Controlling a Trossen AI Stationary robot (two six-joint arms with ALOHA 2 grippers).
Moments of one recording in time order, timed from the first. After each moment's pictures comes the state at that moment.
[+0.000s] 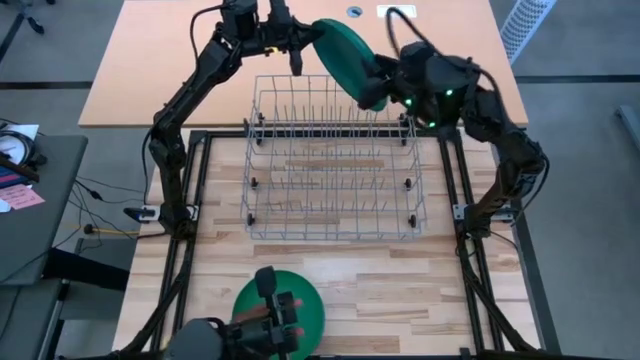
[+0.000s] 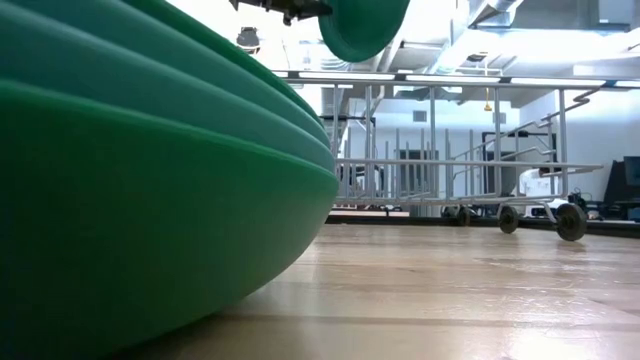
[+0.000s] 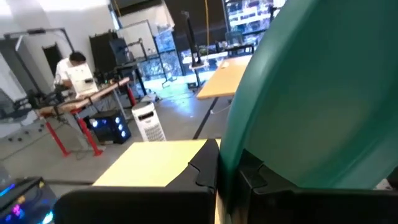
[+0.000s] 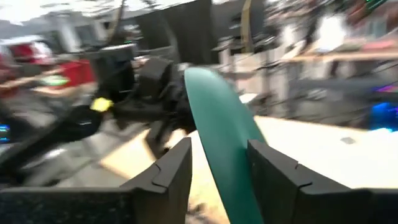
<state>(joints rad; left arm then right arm) 0.82 1.93 2.32 -0.34 0.51 0.28 -0.14 1.67 2.35 -0.80 0.74 0.32</state>
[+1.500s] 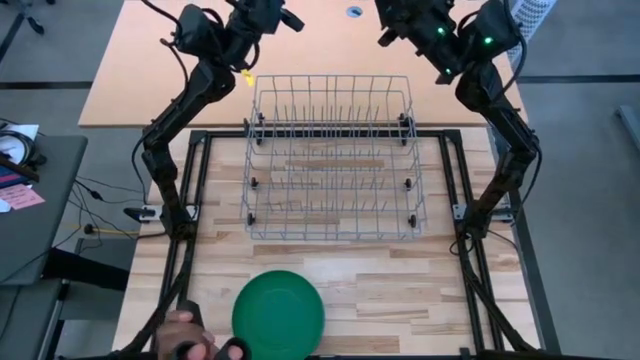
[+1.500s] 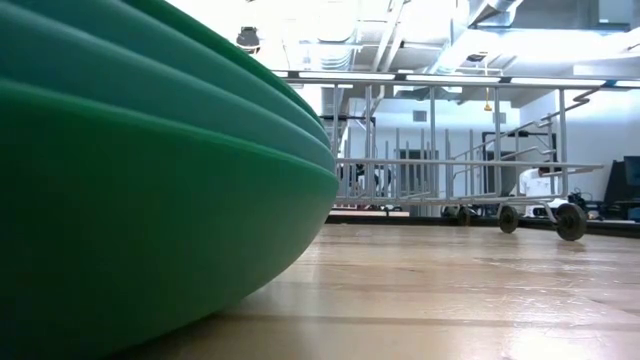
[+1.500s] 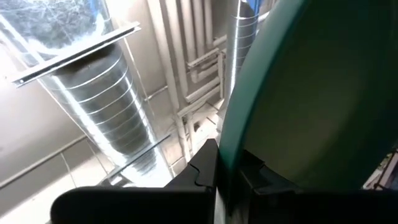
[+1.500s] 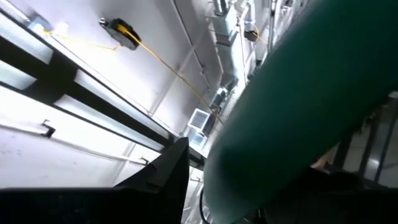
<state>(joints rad) 0.61 1.81 2.32 0.32 -0.11 1.23 -0.47 1.70 2.35 -0.10 0.09 1.27</state>
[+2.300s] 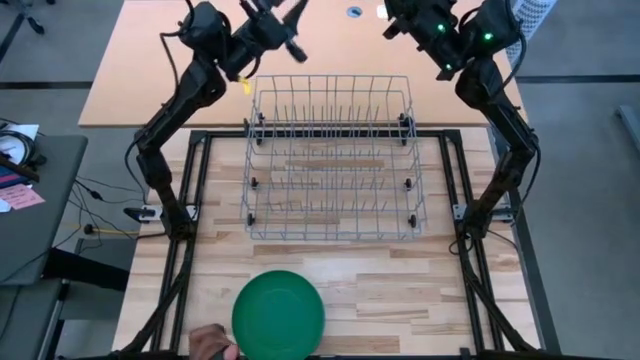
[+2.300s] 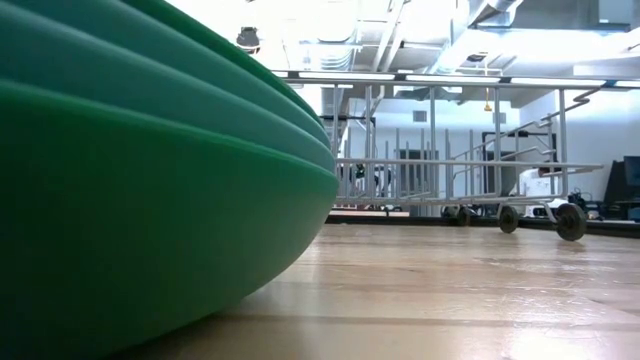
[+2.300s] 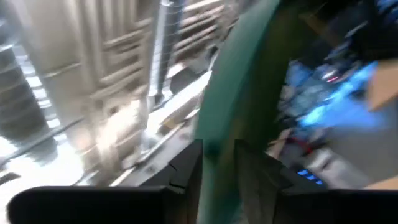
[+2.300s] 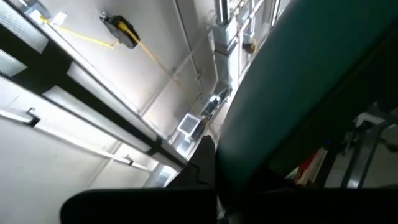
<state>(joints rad) 0.56 1.75 2.32 -0.08 -0.05 1.03 -0.53 1.70 2.35 -0.10 0.10 1.16</state>
